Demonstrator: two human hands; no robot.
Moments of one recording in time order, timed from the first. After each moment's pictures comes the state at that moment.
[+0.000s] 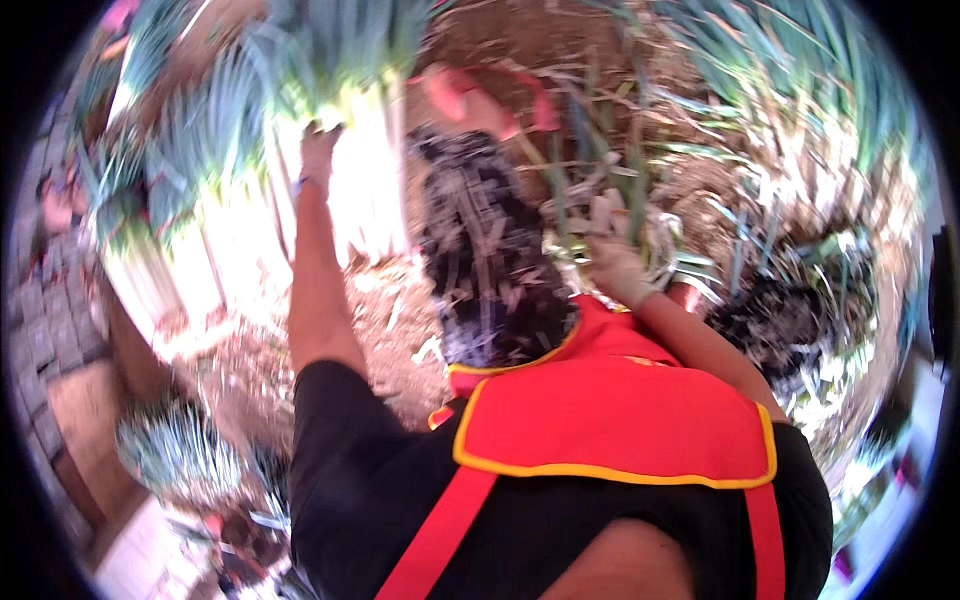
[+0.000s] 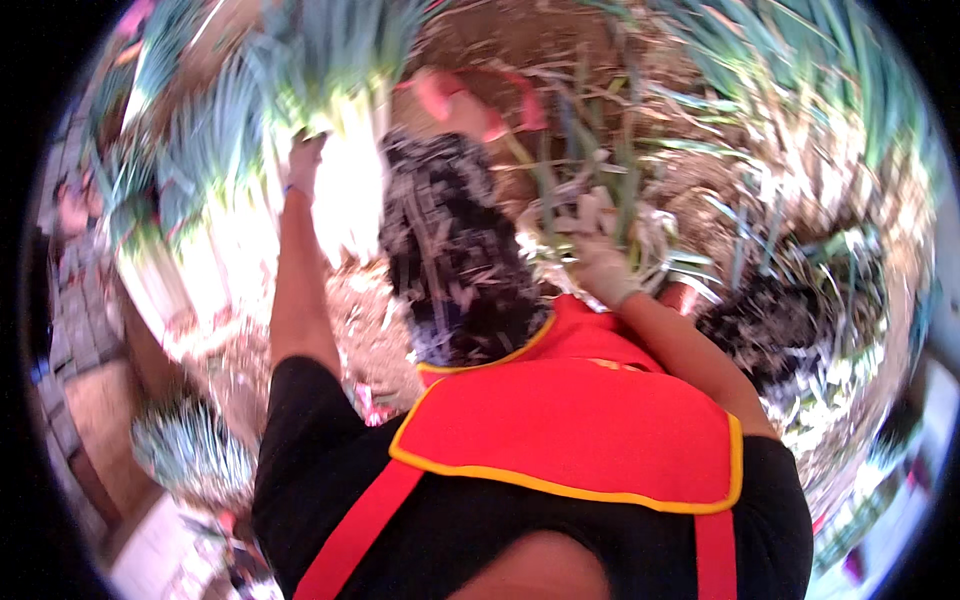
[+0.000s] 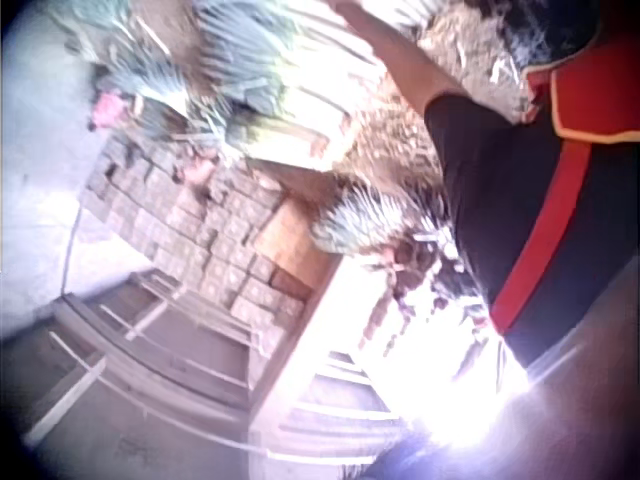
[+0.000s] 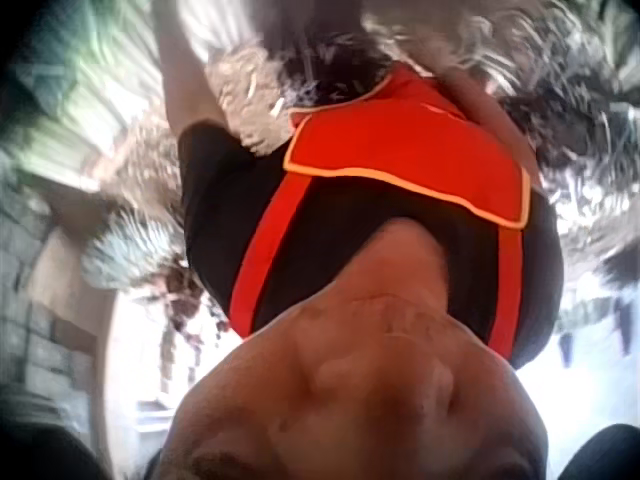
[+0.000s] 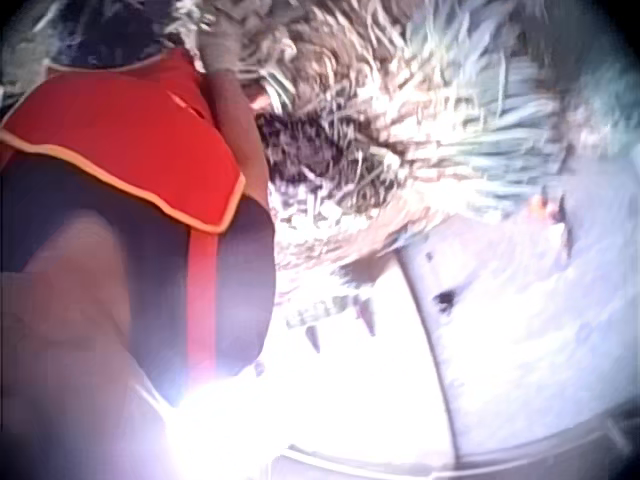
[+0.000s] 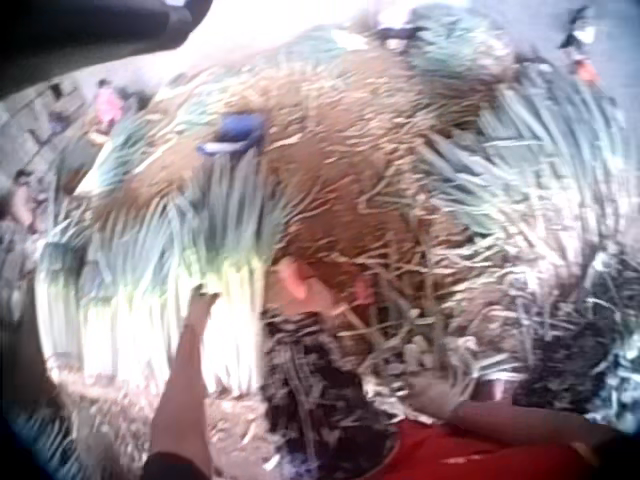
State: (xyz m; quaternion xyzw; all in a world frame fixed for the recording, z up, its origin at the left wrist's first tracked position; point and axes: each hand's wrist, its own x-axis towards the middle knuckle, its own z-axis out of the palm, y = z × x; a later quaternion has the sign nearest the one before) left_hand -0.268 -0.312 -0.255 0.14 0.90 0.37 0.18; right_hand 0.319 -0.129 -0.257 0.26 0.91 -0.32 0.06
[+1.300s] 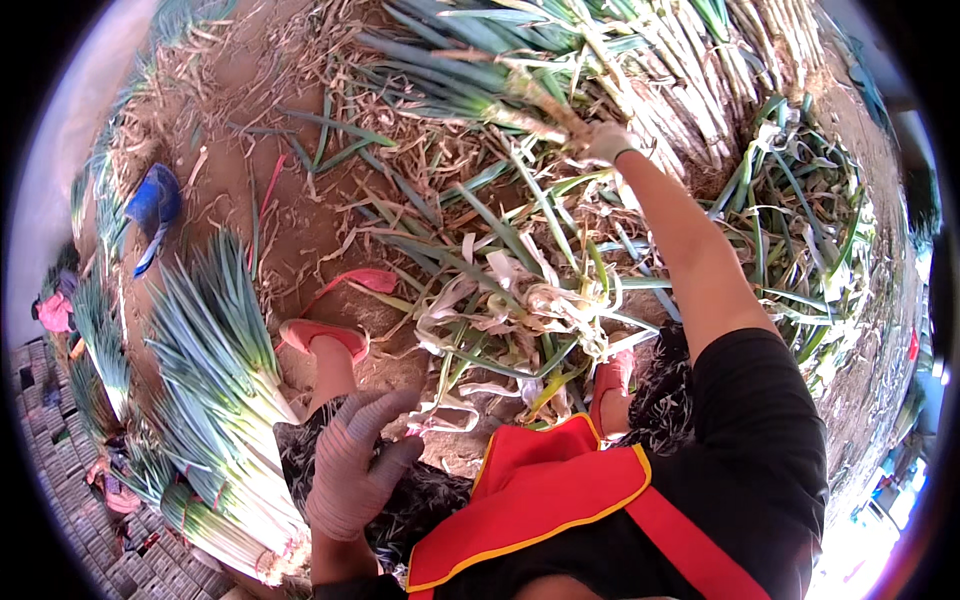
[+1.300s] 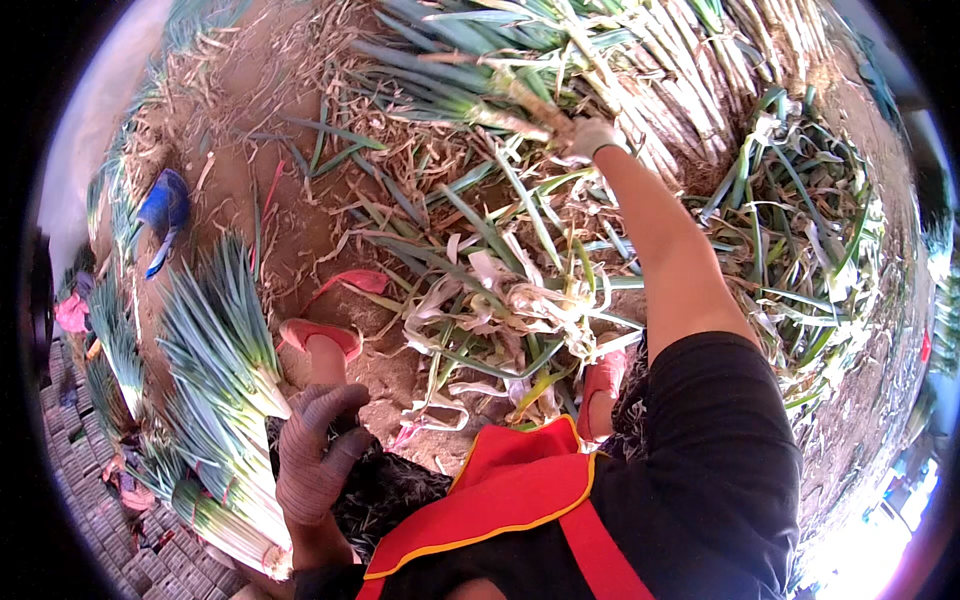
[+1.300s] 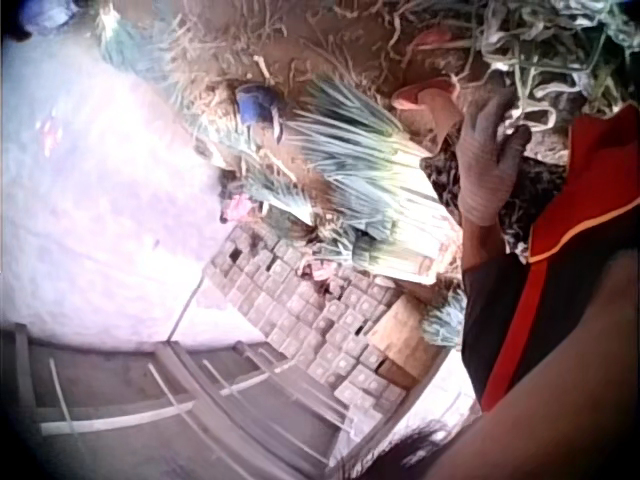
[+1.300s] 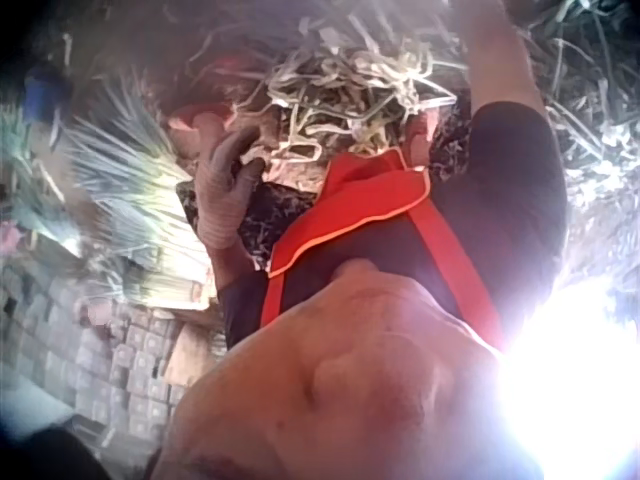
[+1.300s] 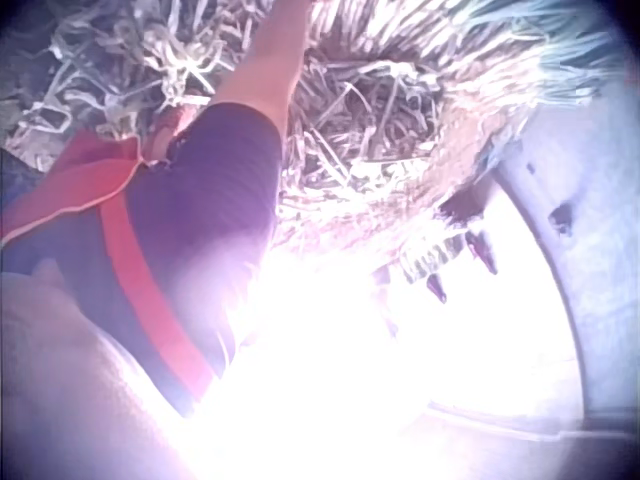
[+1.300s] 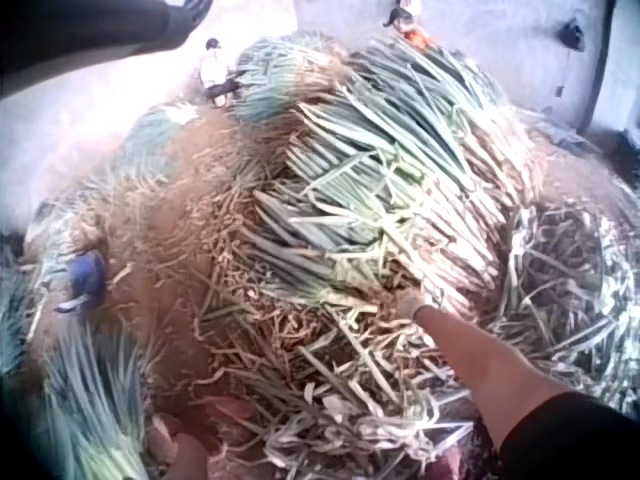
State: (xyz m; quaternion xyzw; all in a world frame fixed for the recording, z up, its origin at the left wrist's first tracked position) left_hand 0.149 0.014 0.032 0.60 0.66 0.16 0.42; right_hand 0.517 0.412 -0.362 0.62 0.72 -0.18 0.26
